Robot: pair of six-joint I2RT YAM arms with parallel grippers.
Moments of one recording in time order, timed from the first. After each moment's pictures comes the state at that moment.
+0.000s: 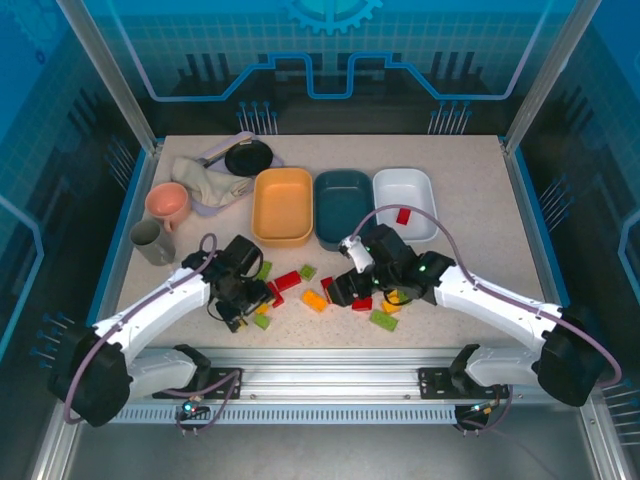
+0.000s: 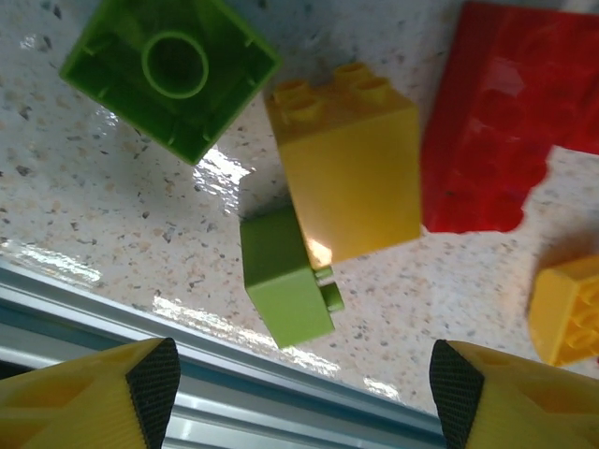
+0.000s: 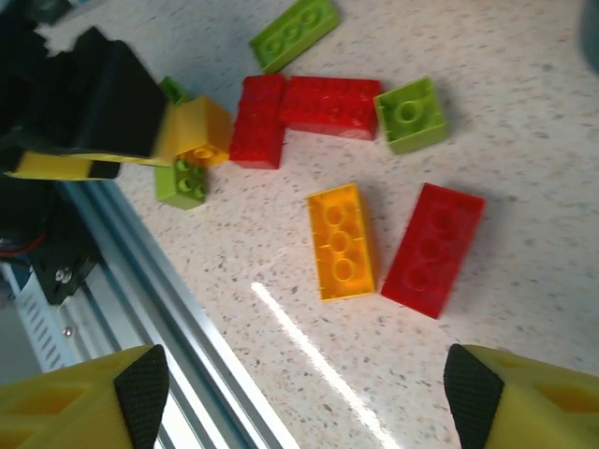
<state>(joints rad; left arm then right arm) -0.49 1.18 0.69 -0.94 0.22 -1.27 0.82 1.23 0.81 -0.42 -0.32 0.31</state>
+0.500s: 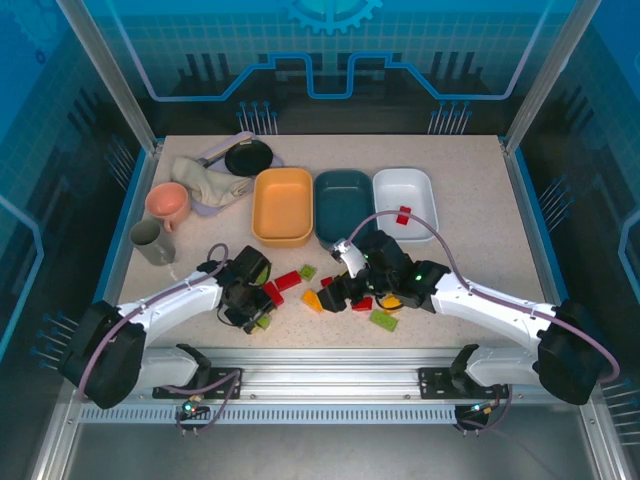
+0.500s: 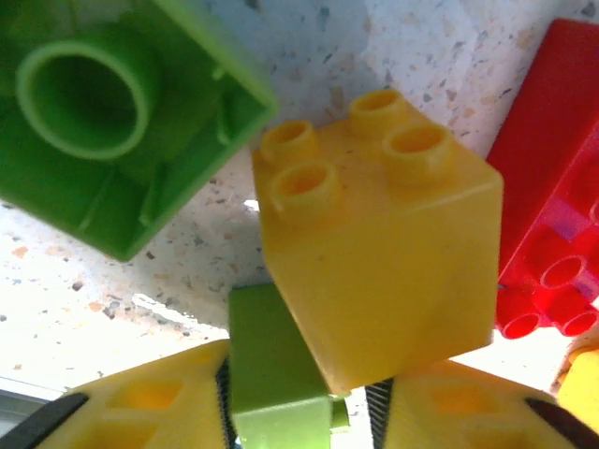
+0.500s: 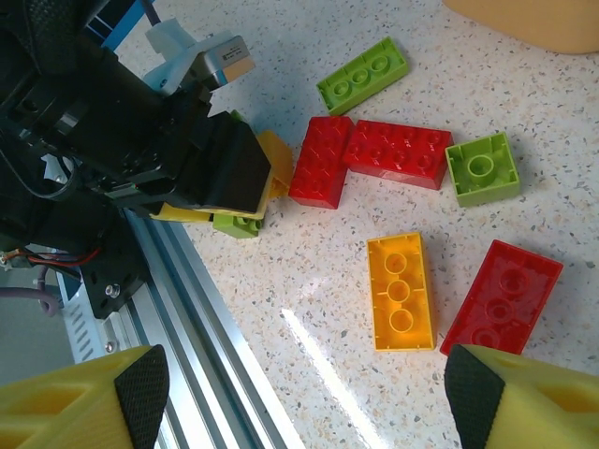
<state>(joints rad) -0.51 1.27 0.60 -0.75 0.22 -1.35 0.84 1.23 0.77 -0.26 -0.37 0.32</state>
